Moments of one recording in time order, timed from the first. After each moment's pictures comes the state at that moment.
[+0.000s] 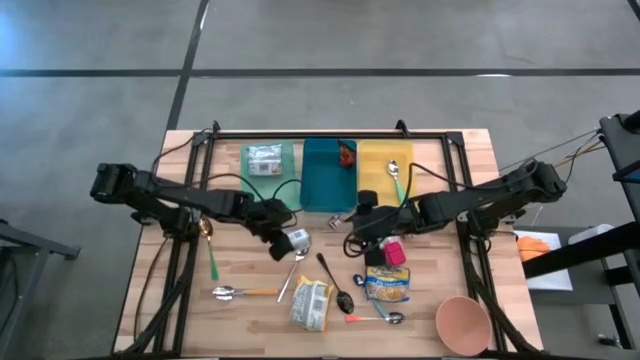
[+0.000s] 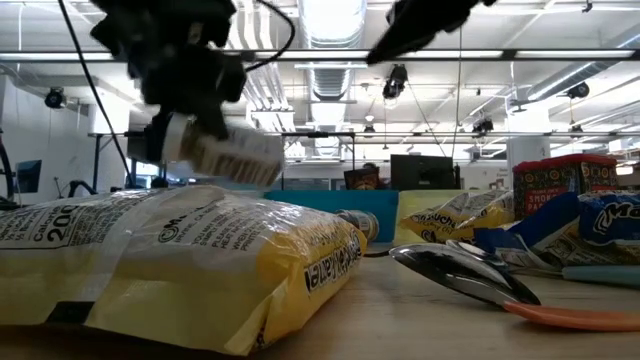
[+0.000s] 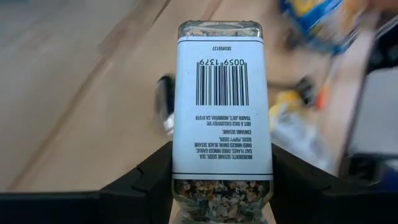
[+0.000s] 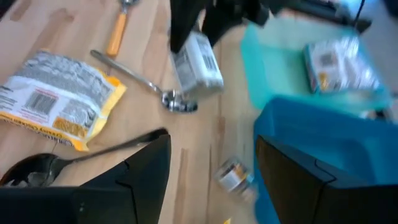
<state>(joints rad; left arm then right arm) -0.06 1.39 0.79 -0.32 0.20 -0.79 0.23 1.44 1.11 -0.38 0.24 -0.05</state>
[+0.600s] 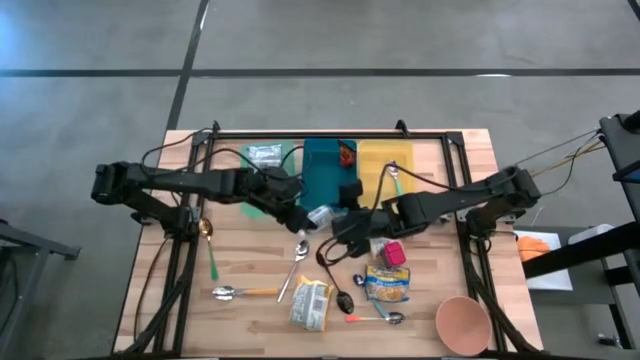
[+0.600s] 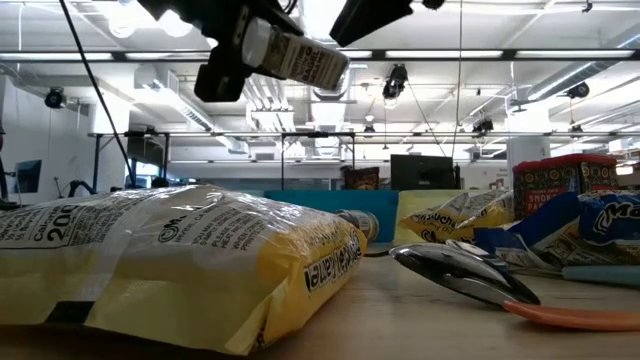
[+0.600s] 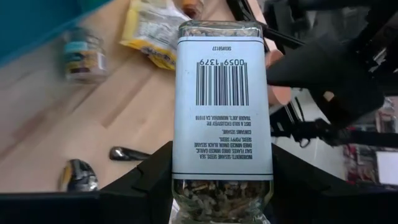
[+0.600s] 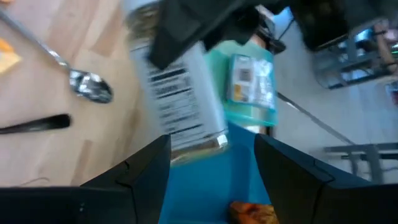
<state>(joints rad) 0.05 1.39 1.02 -0.28 0.30 -0.95 0.25 1.67 1.52 -0.69 0.56 -0.32</state>
